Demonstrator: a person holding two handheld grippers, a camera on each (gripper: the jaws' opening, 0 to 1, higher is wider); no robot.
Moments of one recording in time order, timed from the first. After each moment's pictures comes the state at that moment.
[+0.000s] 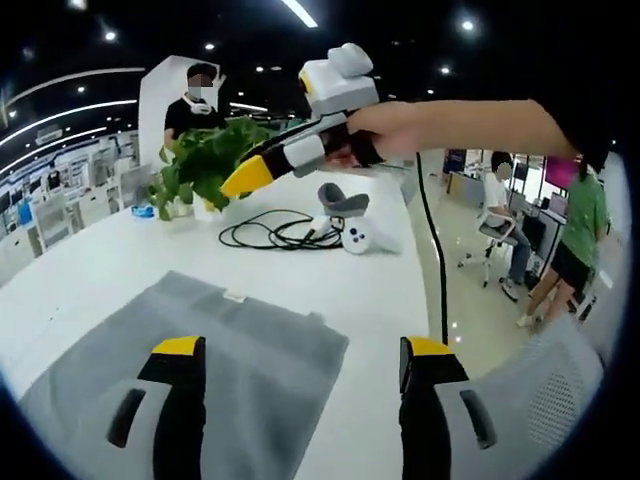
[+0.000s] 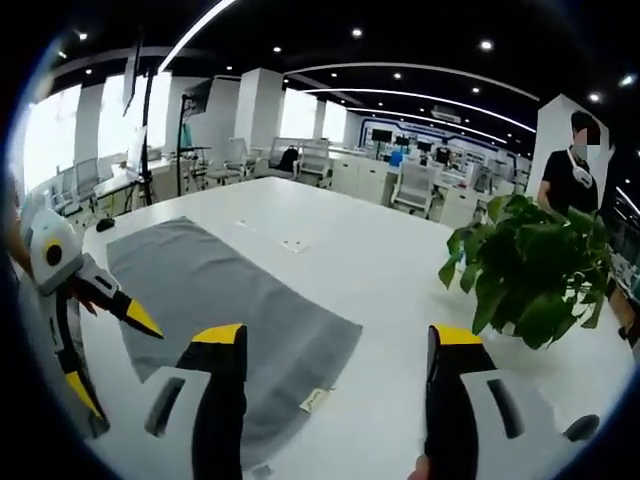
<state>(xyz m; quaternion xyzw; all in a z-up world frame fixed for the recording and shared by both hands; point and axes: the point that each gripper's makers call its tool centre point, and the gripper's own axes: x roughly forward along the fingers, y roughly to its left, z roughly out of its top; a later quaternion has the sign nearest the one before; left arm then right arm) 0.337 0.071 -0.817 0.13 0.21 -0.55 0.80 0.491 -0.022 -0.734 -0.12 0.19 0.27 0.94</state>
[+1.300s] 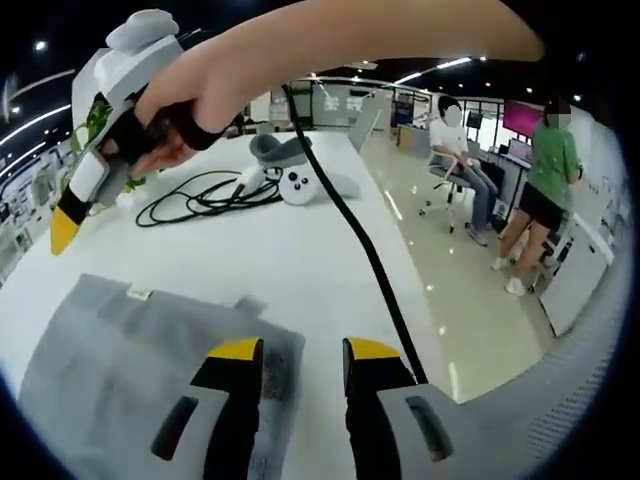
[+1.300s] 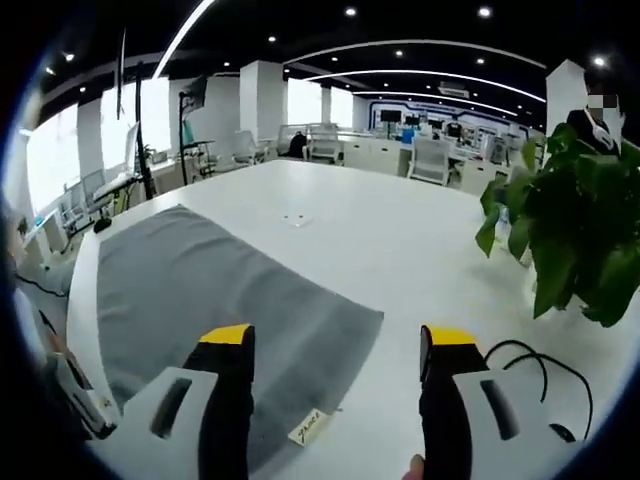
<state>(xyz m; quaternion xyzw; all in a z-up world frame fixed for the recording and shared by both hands) 0.312 -0.008 -0.901 0.21 0.23 -0.63 0.71 0.547 0.002 -0.826 -0.09 0.24 0.30 0.92</state>
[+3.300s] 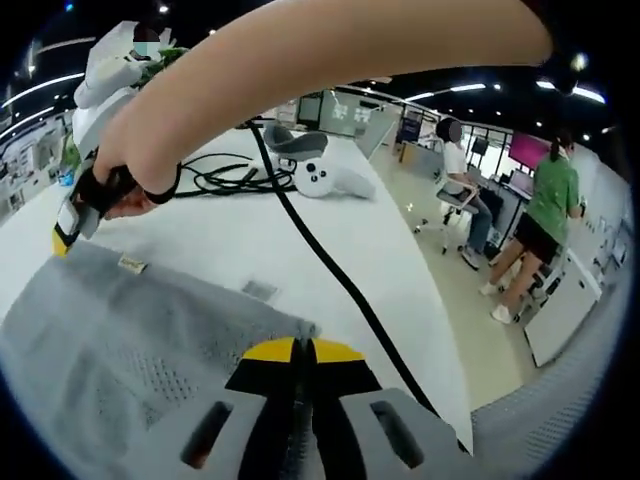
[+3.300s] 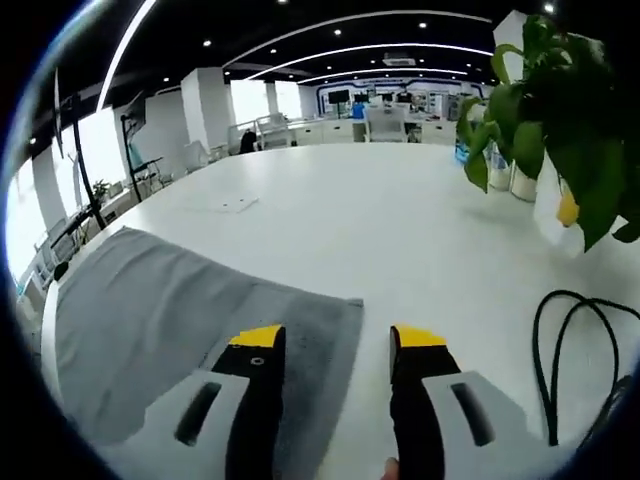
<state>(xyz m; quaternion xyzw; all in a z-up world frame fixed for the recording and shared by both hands) 0.329 -0.007 -0.914 0.14 0.26 -0.64 0.71 0.619 0.007 -0.905 -0.01 0.29 0.20 0.94</state>
